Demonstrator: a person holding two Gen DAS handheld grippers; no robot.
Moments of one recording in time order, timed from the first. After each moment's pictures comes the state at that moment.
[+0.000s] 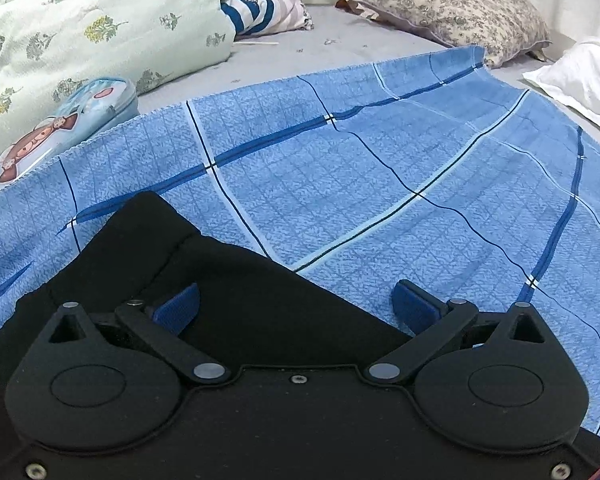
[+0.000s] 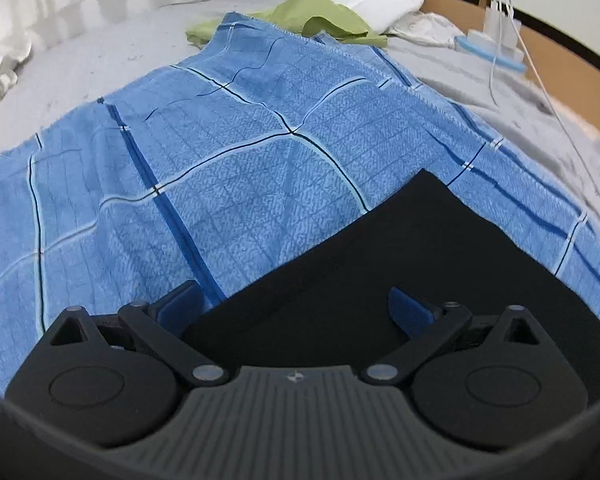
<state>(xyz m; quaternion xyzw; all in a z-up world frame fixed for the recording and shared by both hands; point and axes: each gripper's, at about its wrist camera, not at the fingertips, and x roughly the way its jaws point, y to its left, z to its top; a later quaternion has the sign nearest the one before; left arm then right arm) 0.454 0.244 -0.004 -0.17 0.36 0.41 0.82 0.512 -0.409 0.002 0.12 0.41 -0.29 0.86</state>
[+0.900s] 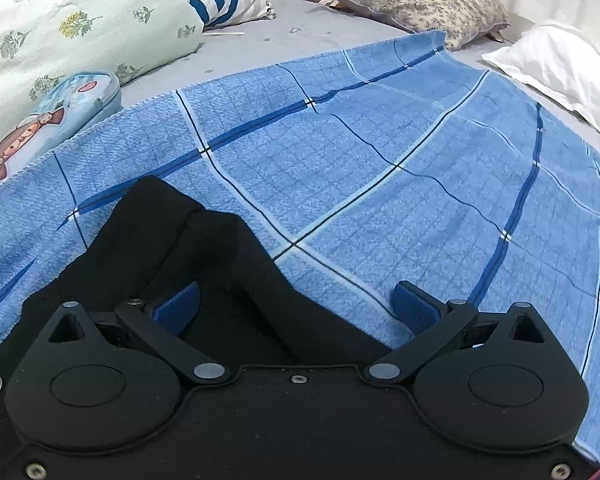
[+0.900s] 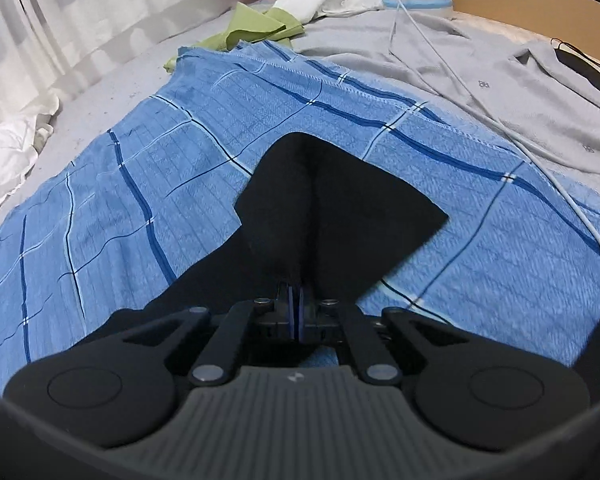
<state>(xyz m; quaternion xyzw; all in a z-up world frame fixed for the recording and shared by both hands) 0.420 0.244 0.006 -0.17 0.39 0.34 0.84 0.317 -0.478 0.029 0.23 0.37 -0.23 0.87</state>
